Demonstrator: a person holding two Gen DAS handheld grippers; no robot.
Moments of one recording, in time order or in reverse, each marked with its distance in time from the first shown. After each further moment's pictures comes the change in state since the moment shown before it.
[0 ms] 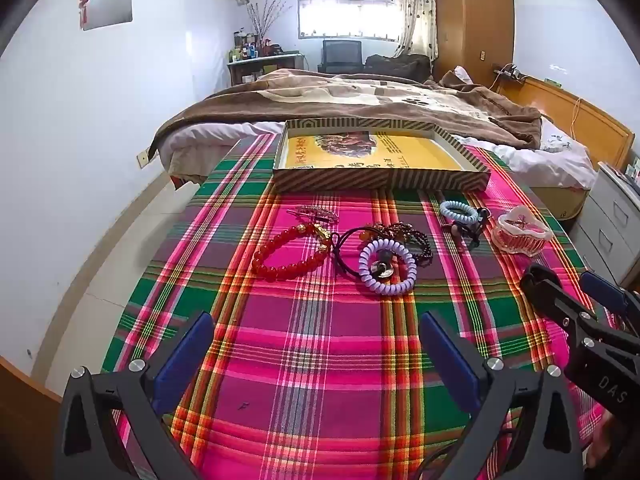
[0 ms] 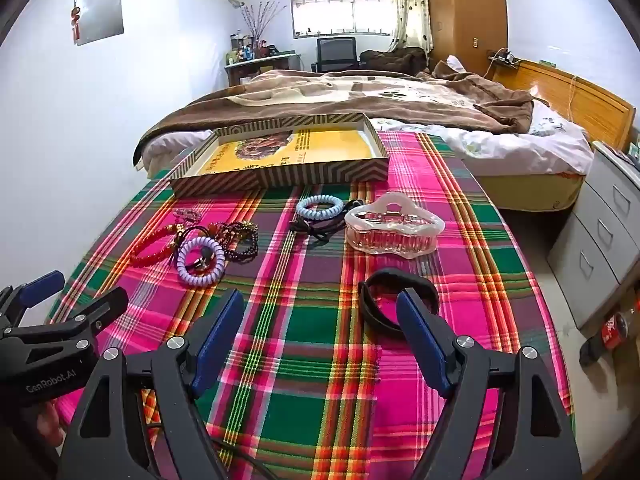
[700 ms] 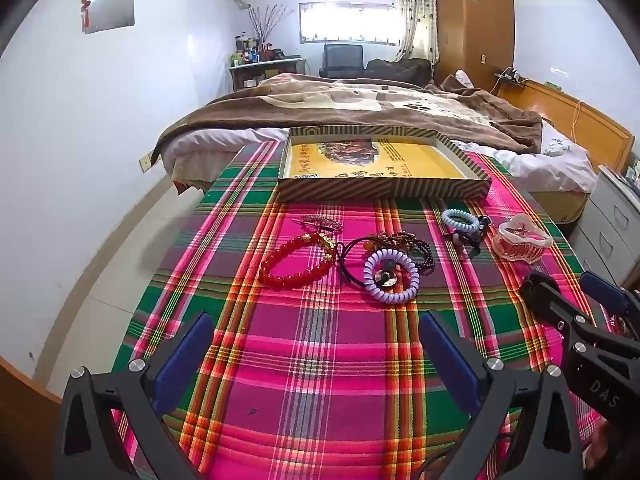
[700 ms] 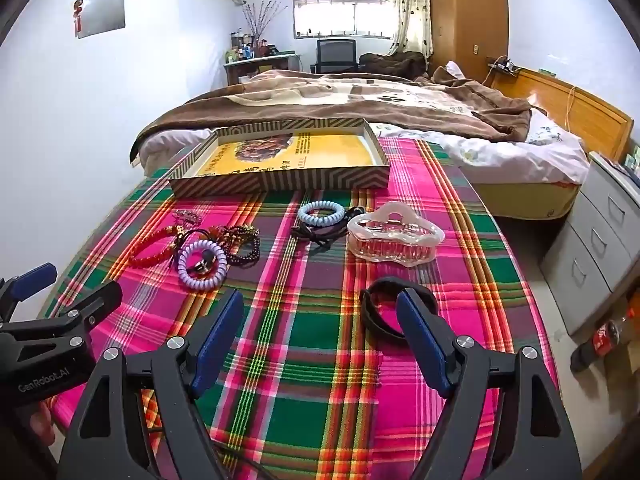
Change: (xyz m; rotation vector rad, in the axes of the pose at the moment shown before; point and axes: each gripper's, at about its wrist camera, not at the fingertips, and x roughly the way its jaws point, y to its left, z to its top) left arm -0.007 0.002 0.009 0.006 -0.011 0.008; right arm -0.004 0.010 0.006 -0.035 0.005 -0.037
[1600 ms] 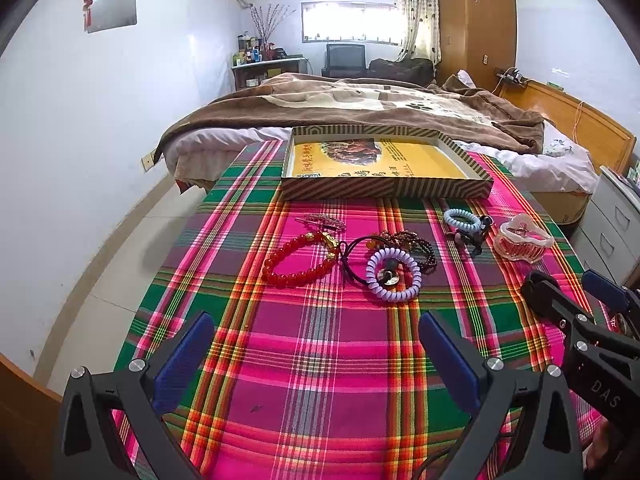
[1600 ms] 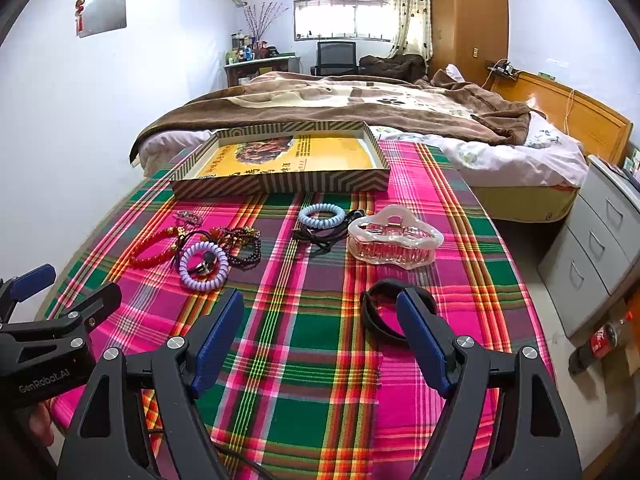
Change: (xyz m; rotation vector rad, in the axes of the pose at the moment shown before) left arm -0.002 0.006 -0.003 -0.010 -0.003 0.000; right arm -0.002 0.002 0.001 -0.006 -0.005 -0.005
